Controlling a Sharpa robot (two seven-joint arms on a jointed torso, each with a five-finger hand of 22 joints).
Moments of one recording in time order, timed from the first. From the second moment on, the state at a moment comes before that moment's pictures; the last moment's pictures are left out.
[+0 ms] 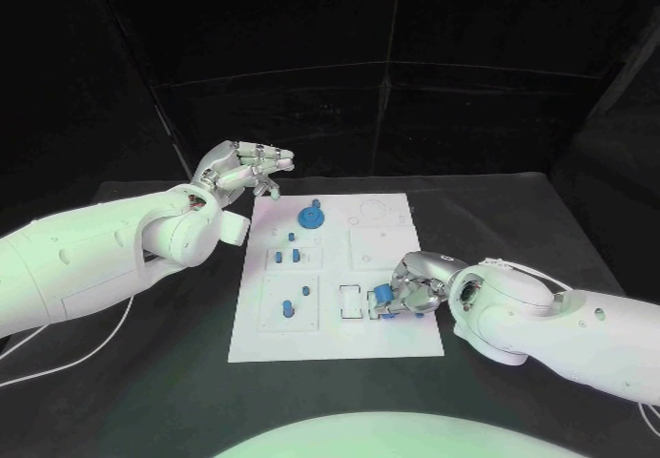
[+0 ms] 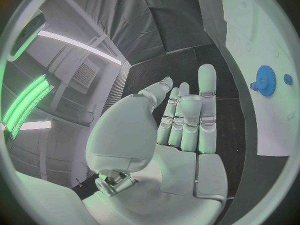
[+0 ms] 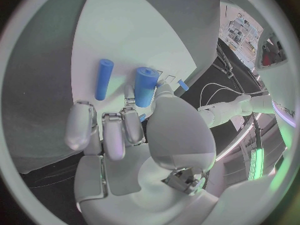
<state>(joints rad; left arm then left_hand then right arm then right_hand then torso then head) 1.24 -0.81 -0.09 1.38 -0.11 -0.25 0.43 1.29 -0.07 0.40 -0.06 0.08 1.03 0.18 0.12 0.07 1.09 0.10 0.28 0.08 1.27 0.01 1.21 0.65 0.17 1.24 0.11 0.68 0.66 0.98 -0.92 -0.02 1.79 -1.48 -0.22 -0.49 1.24 -0.08 -0.17 0.29 0.29 0.95 0.10 0.40 0.20 1.42 0.02 1.40 1.31 1.47 -0.04 1.52 1.31 0.08 1.37 0.07 1.40 1.15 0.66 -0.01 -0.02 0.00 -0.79</state>
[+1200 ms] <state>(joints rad) 1.24 -0.81 -0.09 1.38 -0.11 -0.25 0.43 1.29 -0.07 0.40 -0.06 0.09 1.03 0.18 0.12 0.07 1.09 0.10 0.28 0.08 1.27 0.01 1.21 0.65 0.17 1.24 0.11 0.67 0.66 0.97 -0.92 -0.02 1.87 -1.37 -0.42 -0.47 1.34 -0.02 -0.16 0.25 0.47 0.96 0.11 0.41 0.23 1.43 0.01 1.40 1.31 1.47 -0.05 1.52 1.31 0.08 1.38 0.06 1.41 1.17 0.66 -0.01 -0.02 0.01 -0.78</state>
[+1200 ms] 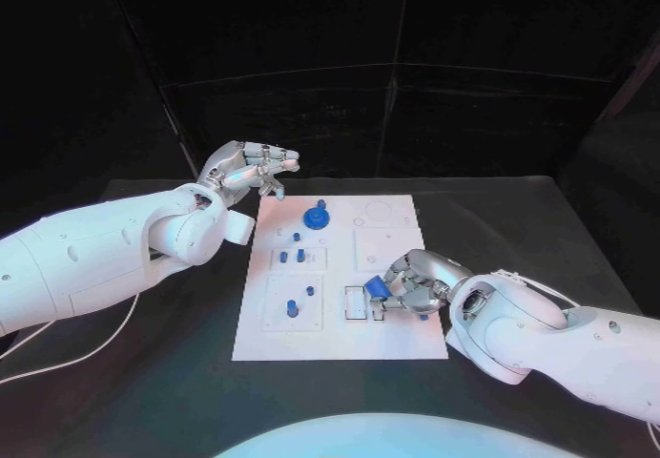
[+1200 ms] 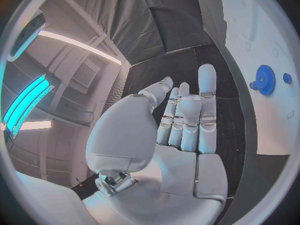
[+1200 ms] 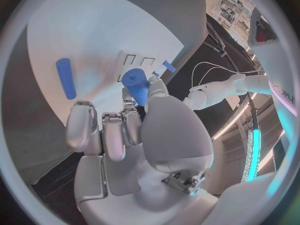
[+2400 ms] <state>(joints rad) 1.24 -0.81 -0.09 1.38 -0.11 -0.24 0.42 1.29 -0.07 0.40 -0.06 0.09 1.03 0.18 0.12 0.07 1.09 0.10 0.28 0.08 1.27 0.01 1.21 0.65 0.17 1.24 0.11 0.67 0.66 0.97 -0.83 -0.02 1.80 -1.34 -0.38 -0.52 1.22 -0.03 -0.23 0.29 0.31 0.99 0.08 0.42 0.25 1.43 0.01 1.38 1.31 1.47 -0.06 1.52 1.31 0.09 1.38 0.06 1.41 1.17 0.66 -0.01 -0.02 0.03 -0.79</state>
